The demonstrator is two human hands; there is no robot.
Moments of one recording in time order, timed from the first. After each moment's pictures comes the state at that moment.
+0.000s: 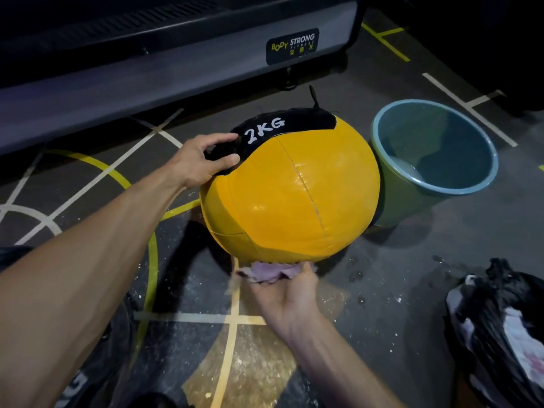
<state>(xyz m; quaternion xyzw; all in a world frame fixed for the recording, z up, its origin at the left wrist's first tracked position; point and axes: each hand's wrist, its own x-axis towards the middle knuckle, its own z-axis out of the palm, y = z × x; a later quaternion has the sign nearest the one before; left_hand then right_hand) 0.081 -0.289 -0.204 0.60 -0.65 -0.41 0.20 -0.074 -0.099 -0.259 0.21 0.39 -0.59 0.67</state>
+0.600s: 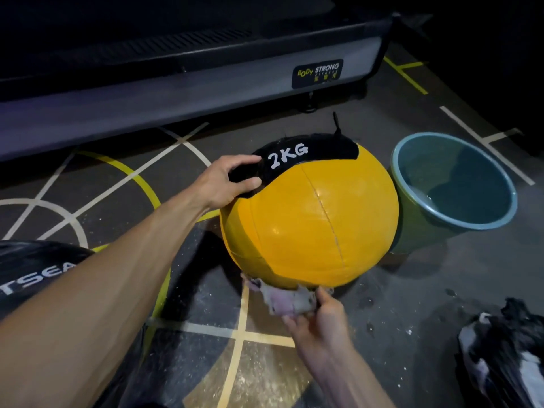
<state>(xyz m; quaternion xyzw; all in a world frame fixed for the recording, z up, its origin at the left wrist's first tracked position) 0.085 -0.268 -0.204 0.59 -0.64 -0.44 0.24 -0.093 -0.074 -0.234 0.16 0.57 -0.50 0.63</state>
